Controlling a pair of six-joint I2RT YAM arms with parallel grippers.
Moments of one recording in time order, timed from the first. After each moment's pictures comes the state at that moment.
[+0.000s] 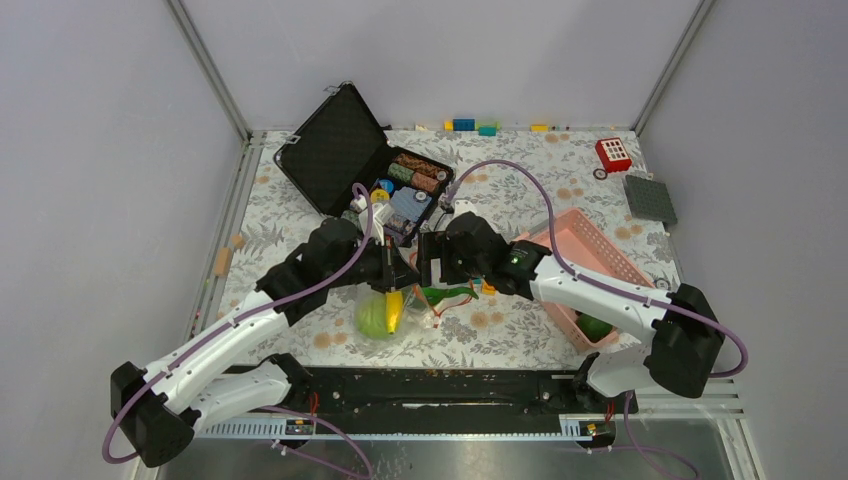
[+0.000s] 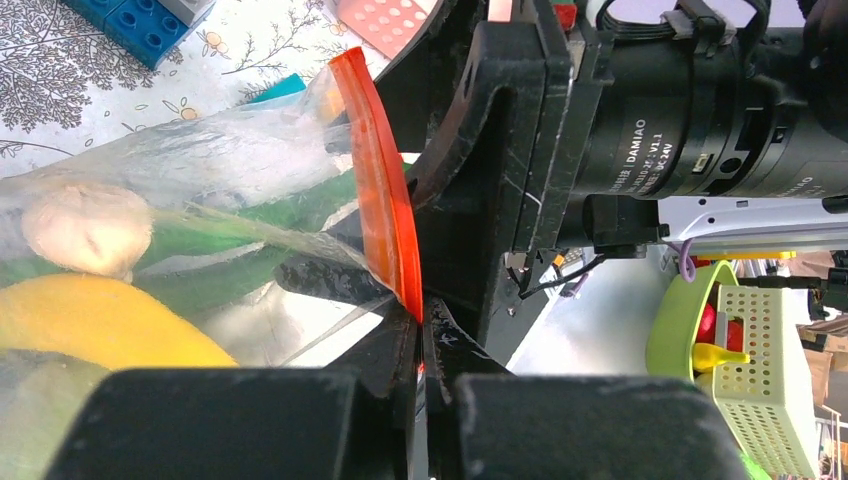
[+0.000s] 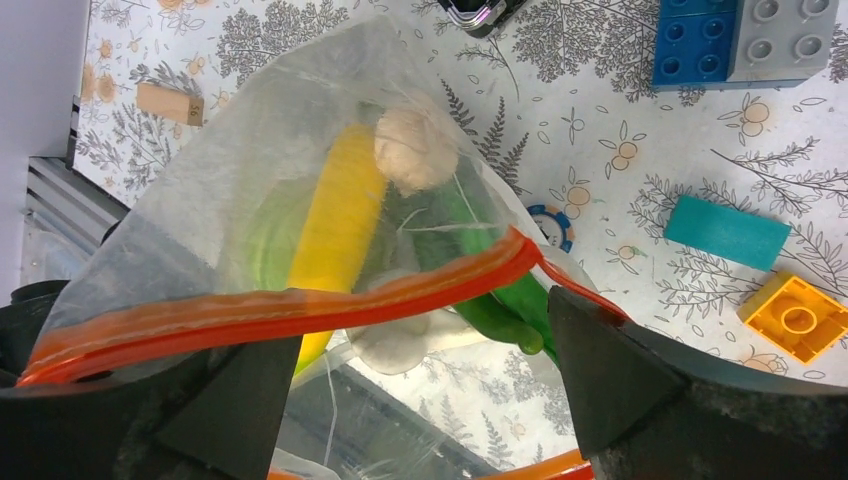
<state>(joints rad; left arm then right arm) -0.73 0.95 0.81 -0.33 0.36 -0.63 0.93 1.40 1.03 -0.36 0.06 0.69</state>
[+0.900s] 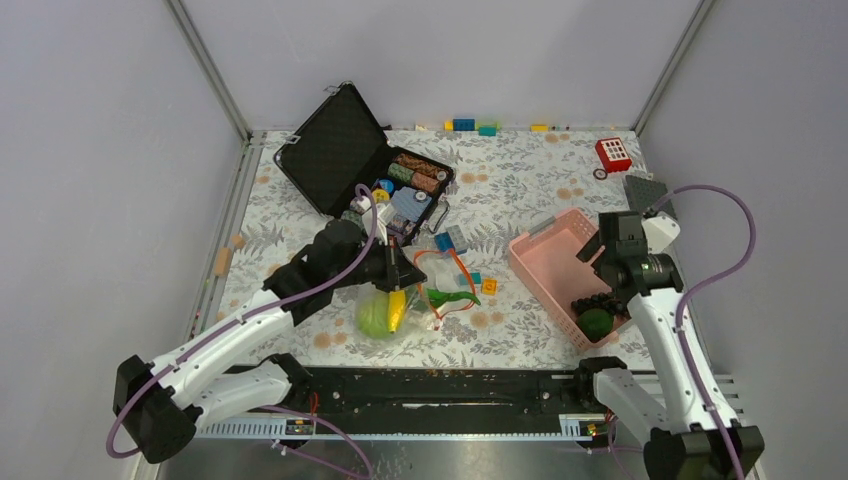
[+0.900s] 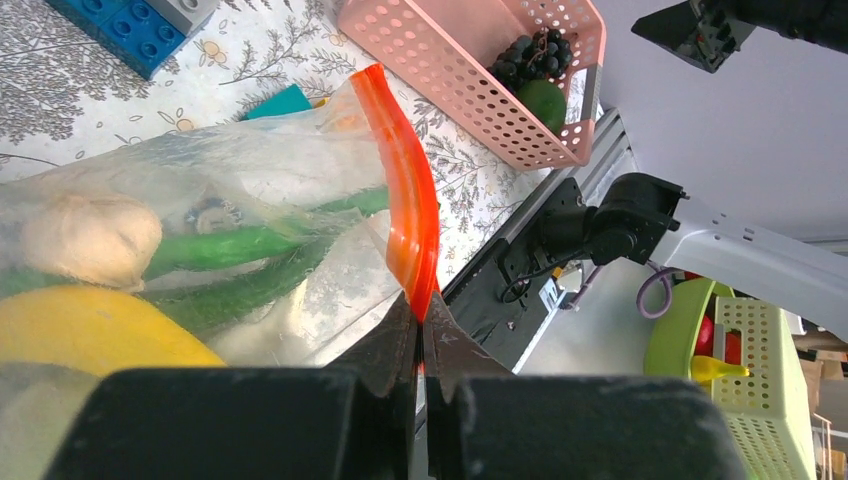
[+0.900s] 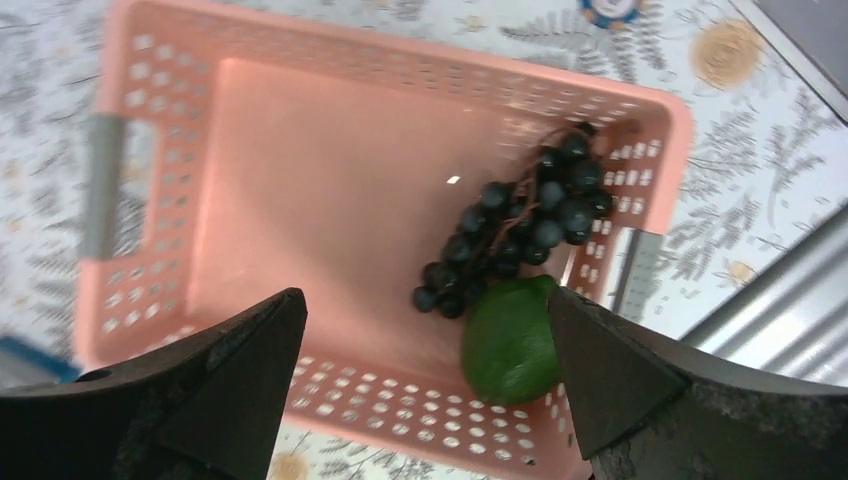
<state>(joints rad) -0.73 0.96 0.77 -0.25 0.34 -0.66 0.14 0.89 0.90 -0.96 0.50 0.76</state>
